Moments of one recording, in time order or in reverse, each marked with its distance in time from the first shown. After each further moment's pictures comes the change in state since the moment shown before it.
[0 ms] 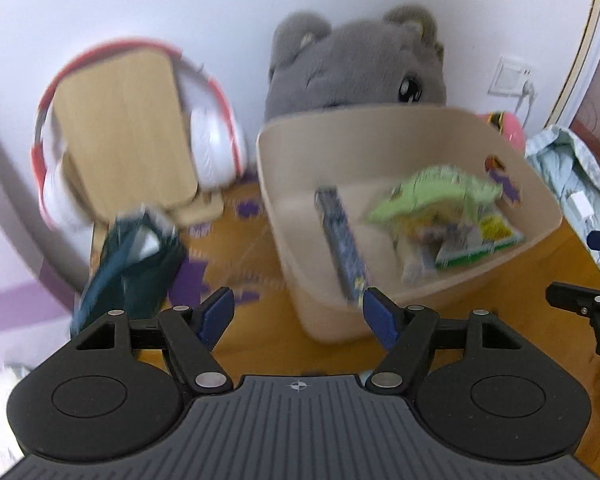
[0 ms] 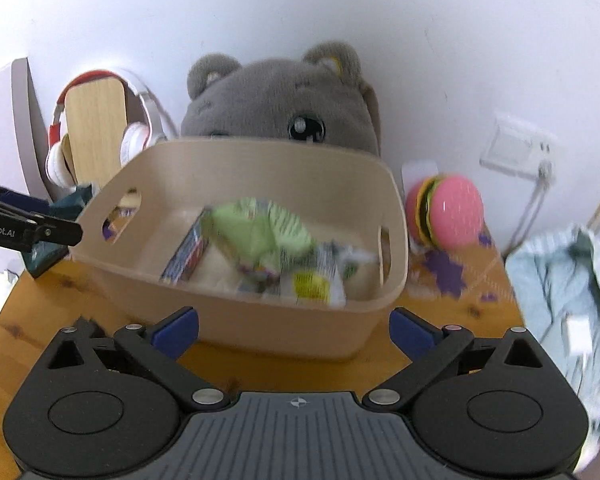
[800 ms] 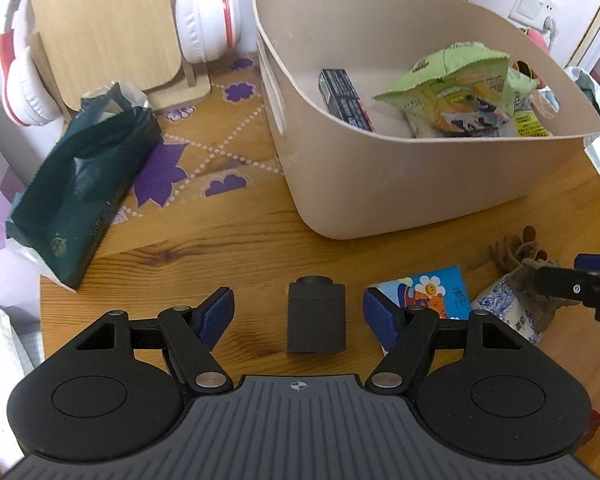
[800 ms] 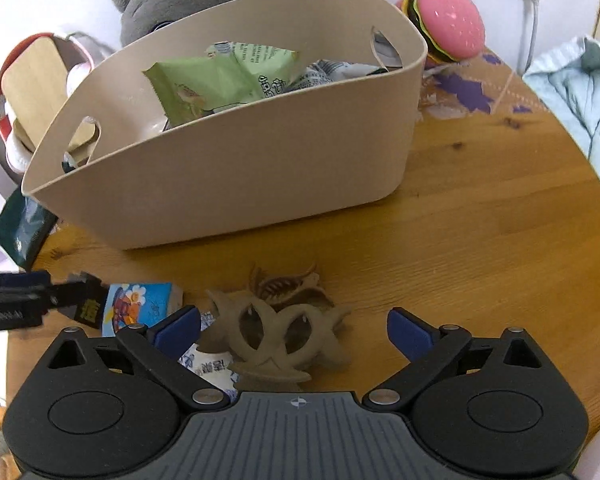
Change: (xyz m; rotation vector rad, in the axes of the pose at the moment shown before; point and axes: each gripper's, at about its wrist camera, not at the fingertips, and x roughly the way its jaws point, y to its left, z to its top) left arm 0.064 -0.001 -0.060 -0.023 0.181 -0.018; right arm 0.058 0.008 -0.067 0.340 0.253 0.067
